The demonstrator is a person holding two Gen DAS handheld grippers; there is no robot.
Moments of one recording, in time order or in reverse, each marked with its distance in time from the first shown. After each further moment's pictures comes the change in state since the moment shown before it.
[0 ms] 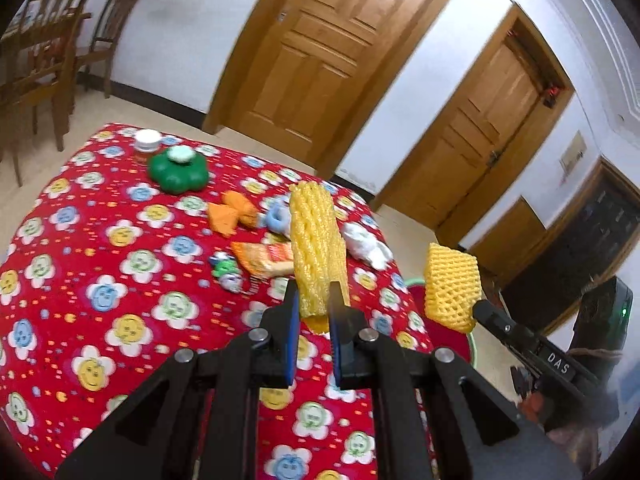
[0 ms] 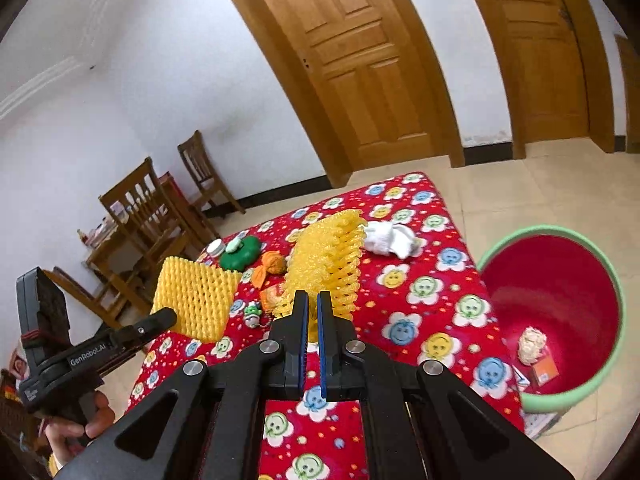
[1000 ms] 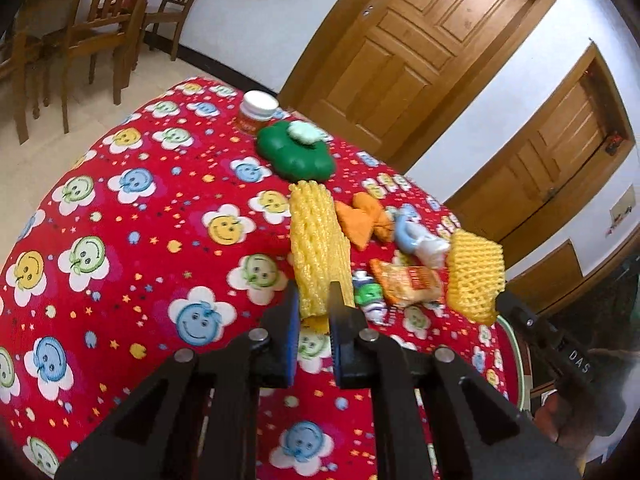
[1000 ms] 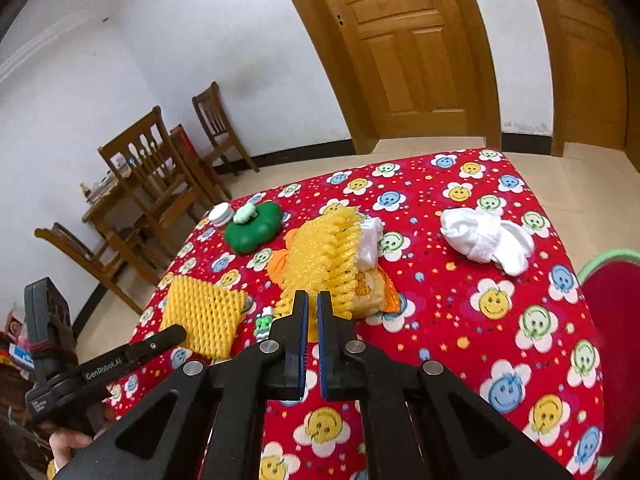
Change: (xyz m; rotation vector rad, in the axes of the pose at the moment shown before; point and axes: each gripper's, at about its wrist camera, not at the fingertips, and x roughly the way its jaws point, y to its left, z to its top) left arm 0.035 0.119 0.011 -0.194 0.007 0.158; right arm 0.128 0.051 0.007 -0.108 0.141 0.048
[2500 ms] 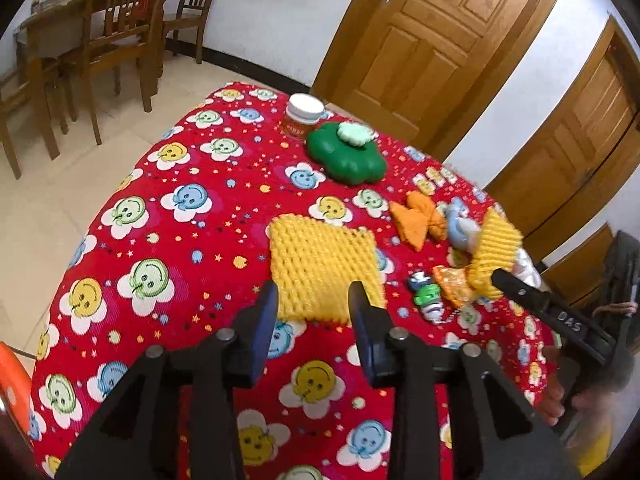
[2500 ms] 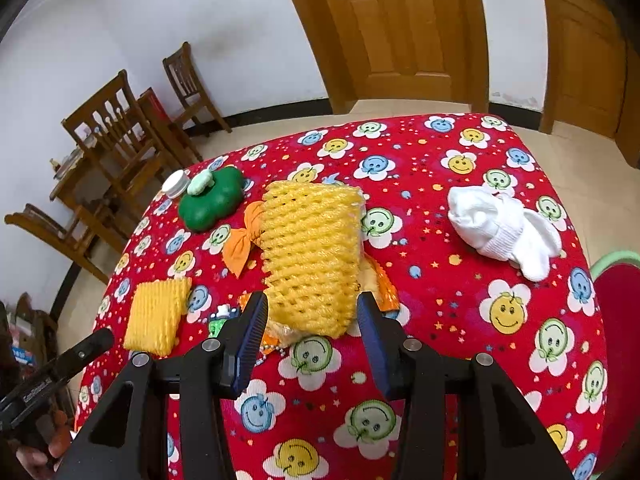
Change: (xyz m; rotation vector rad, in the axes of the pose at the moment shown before) left arm 0.004 0.020 0.015 0.047 0.057 0.181; right arm 0.066 -0.008 0.015 -0.004 0.164 -0.105
